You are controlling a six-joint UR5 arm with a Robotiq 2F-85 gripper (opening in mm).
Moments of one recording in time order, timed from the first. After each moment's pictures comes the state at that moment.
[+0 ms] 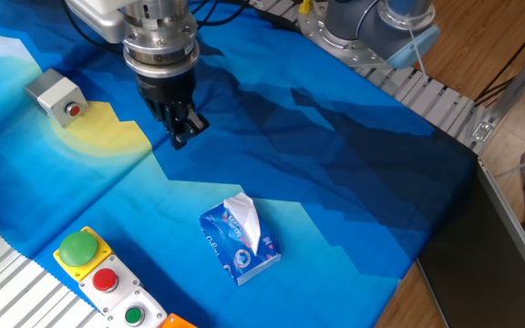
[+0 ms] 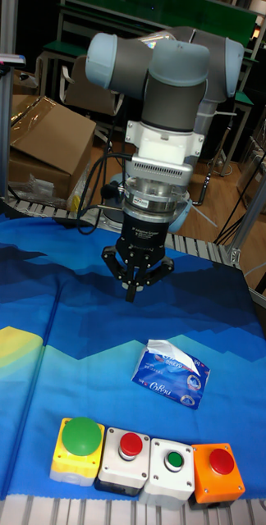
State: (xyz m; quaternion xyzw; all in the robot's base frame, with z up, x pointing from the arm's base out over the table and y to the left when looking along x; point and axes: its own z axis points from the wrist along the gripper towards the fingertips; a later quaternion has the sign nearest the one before) arm 0.567 0.011 0.183 0.05 1.00 0.04 0.06
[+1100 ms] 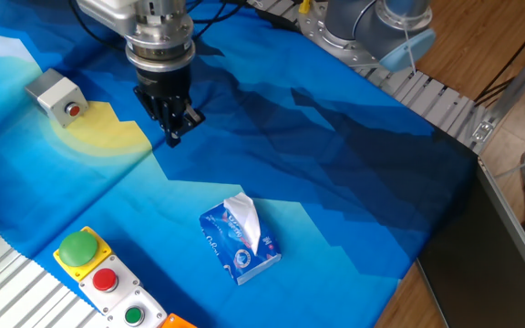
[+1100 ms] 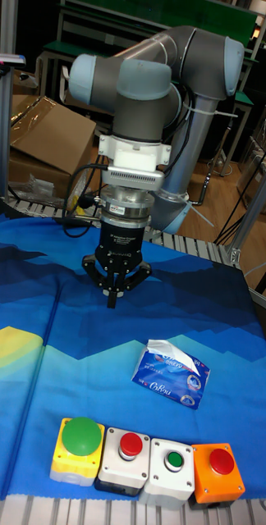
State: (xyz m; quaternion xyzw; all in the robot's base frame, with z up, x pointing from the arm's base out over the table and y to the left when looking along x) arm 0.556 -0.020 0.145 -0.01 0.99 0.05 0.10
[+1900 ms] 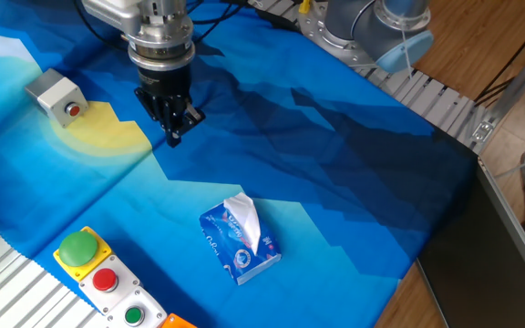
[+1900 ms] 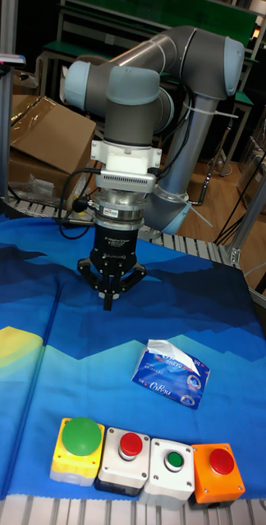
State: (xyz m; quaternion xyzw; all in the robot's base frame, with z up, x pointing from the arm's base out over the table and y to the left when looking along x) arm 0.554 -0.023 0.139 -0.01 0.99 0.05 0.11
